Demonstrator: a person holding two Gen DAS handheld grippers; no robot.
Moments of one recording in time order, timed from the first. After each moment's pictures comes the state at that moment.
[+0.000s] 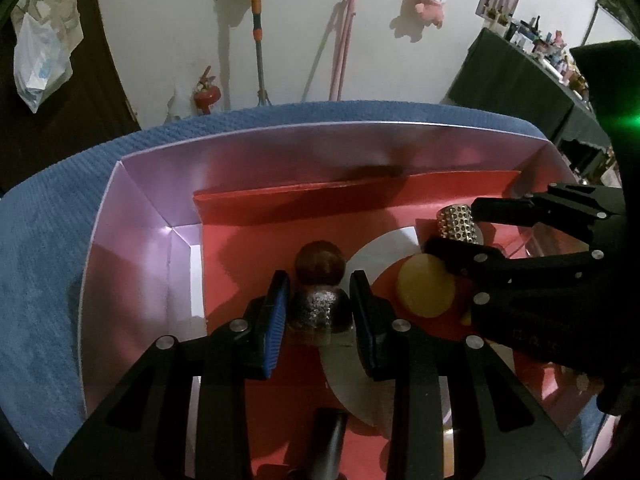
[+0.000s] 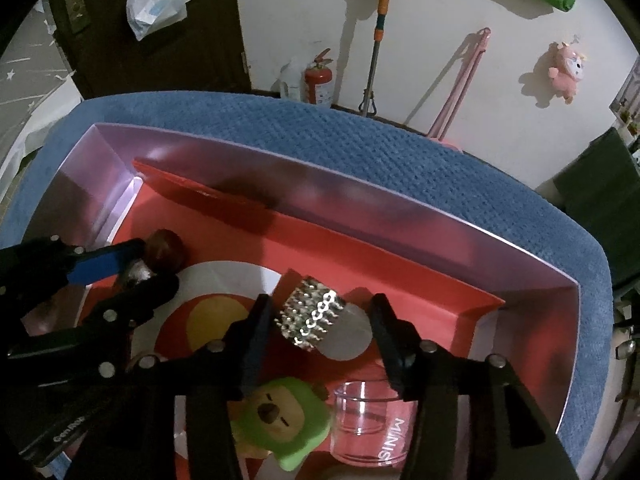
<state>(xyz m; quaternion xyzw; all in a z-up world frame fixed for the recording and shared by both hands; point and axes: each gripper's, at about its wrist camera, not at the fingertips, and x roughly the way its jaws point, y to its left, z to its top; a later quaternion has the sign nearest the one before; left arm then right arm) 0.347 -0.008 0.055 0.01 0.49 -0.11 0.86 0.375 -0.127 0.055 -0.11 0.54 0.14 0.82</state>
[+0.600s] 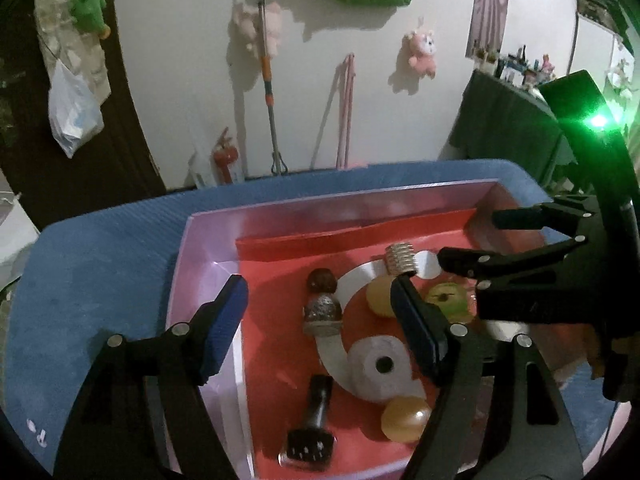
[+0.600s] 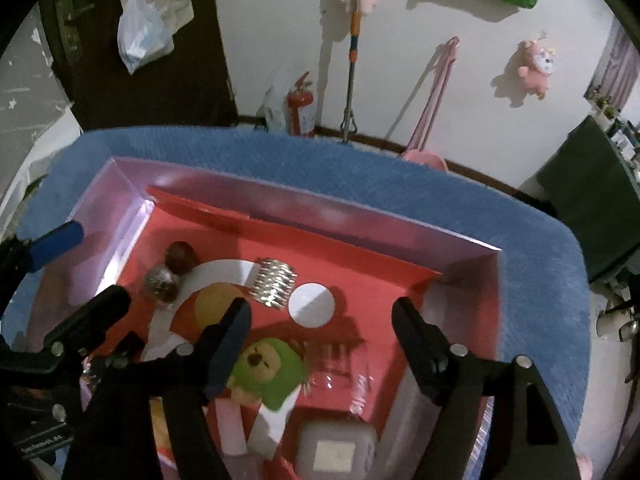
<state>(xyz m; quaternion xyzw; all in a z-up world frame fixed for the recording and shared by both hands) 0.278 -0.010 0.122 0.03 0.39 -0.09 0.92 0.345 -0.163 0.103 -0.08 0.51 0.12 0.85</state>
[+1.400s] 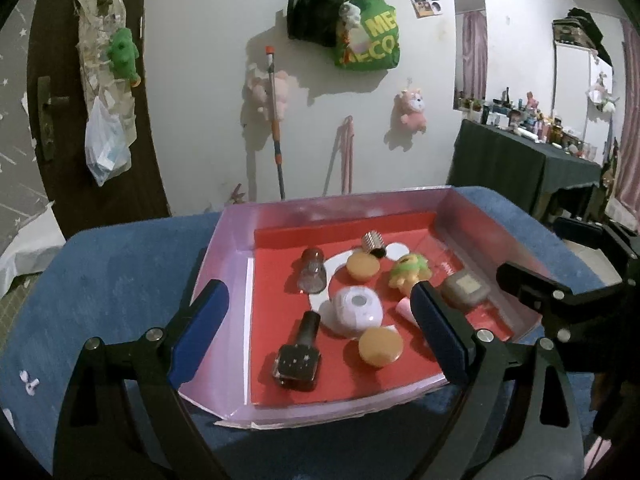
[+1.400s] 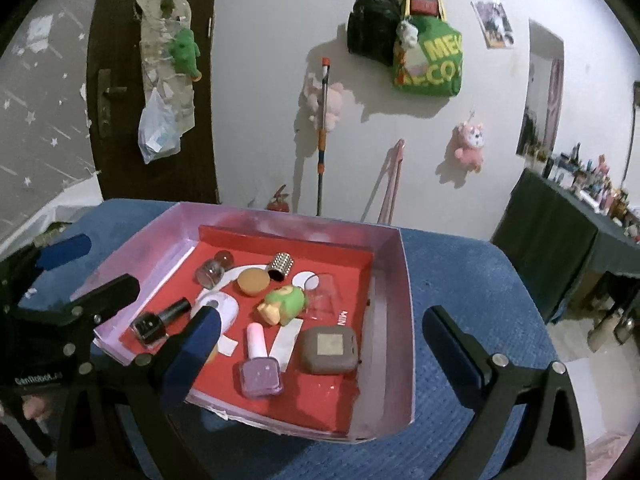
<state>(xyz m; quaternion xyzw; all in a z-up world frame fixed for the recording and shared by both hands) 0.172 -0.006 0.108 0.03 0.27 -0.08 0.96 0.170 -0.182 0.130 -0.06 0.28 0.07 0.95</state>
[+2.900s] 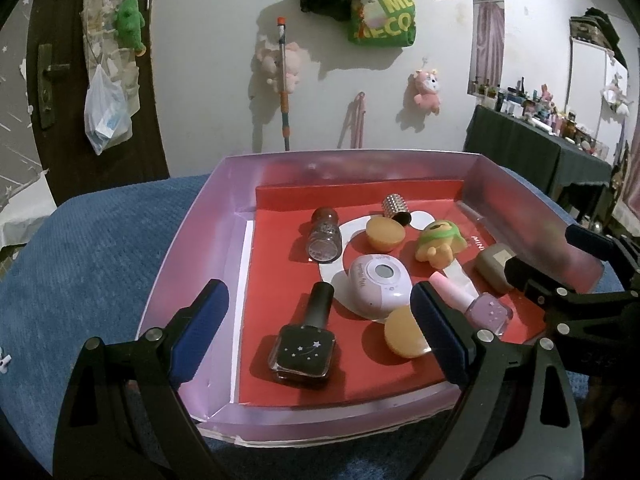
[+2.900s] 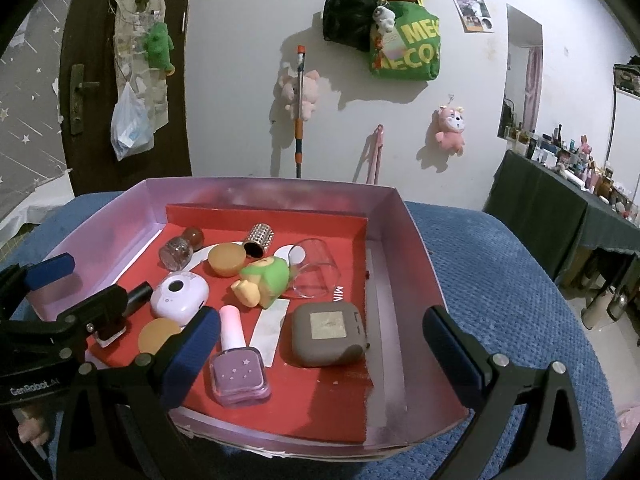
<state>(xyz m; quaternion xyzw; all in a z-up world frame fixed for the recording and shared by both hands) 0.198 0.003 0.069 0.02 0.30 -0.07 0.95 0.192 -0.184 0.078 -0.03 0.29 0.03 0.96</state>
